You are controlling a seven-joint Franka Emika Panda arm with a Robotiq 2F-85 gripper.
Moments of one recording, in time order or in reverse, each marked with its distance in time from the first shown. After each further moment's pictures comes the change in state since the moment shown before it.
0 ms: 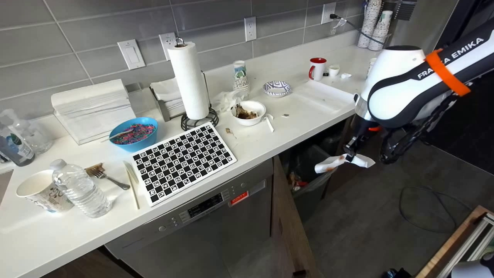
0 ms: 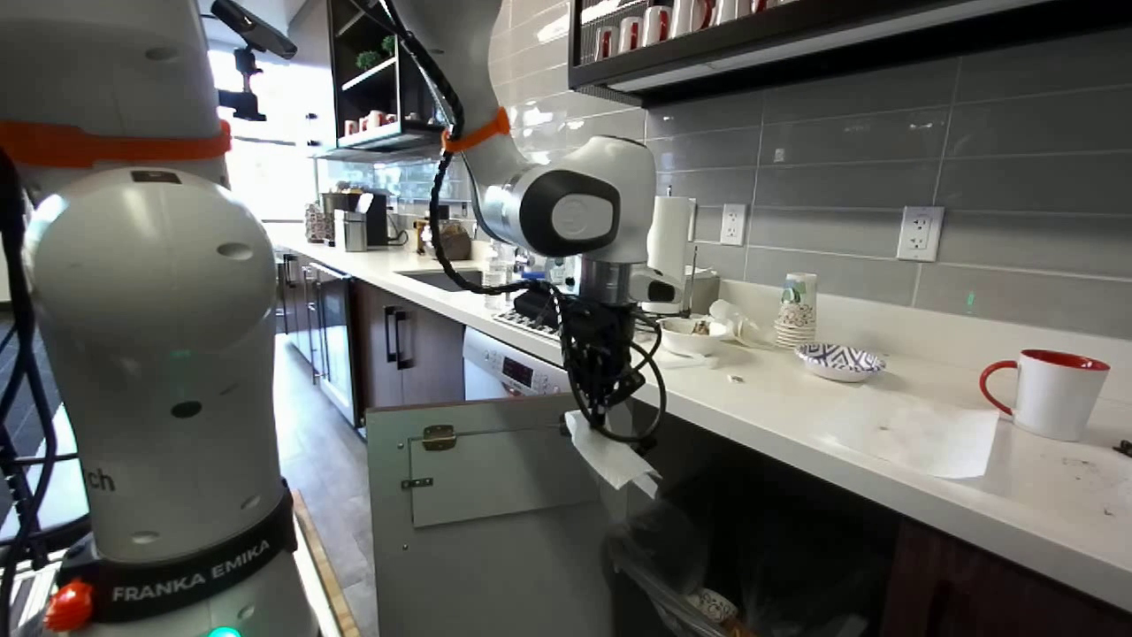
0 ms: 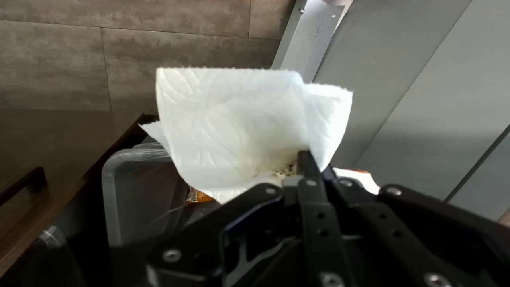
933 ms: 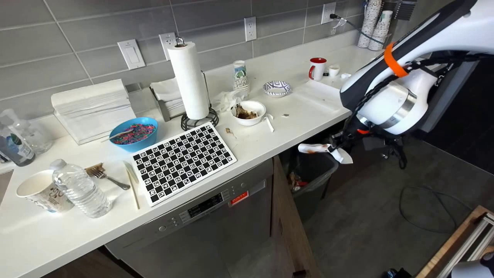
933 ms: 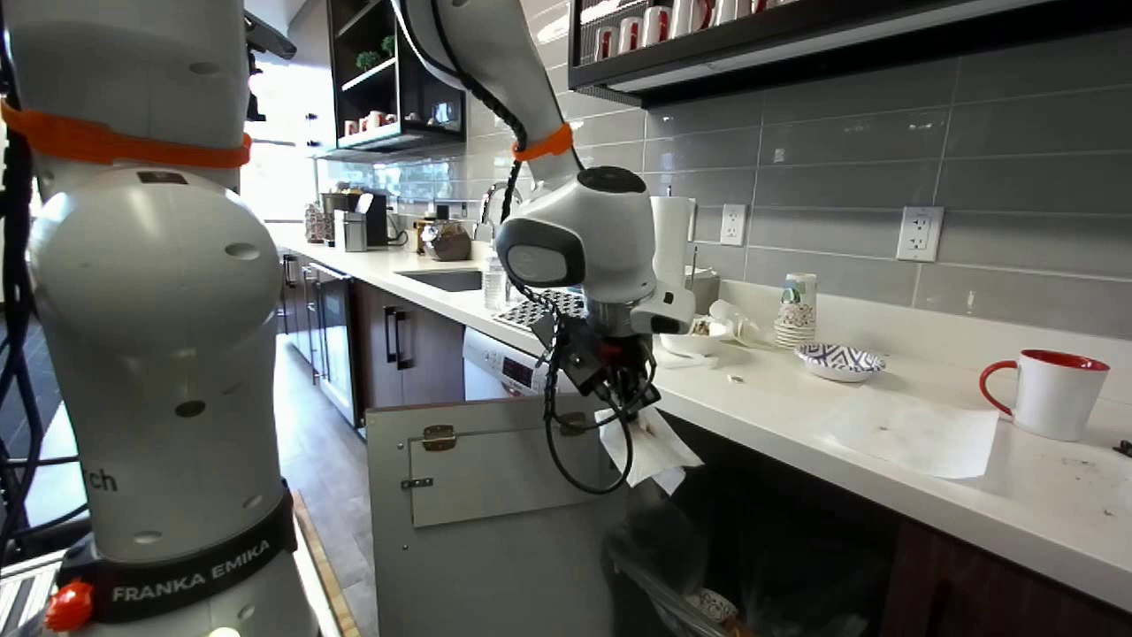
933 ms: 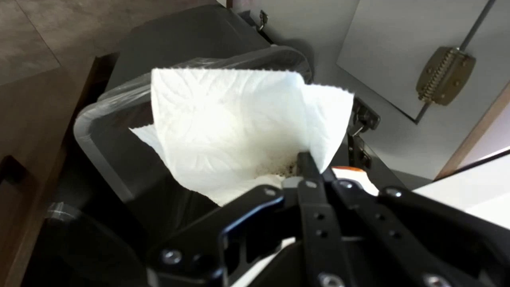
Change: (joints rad) arm 0.026 0.153 0.086 0.063 1.003 0.350 -0.558
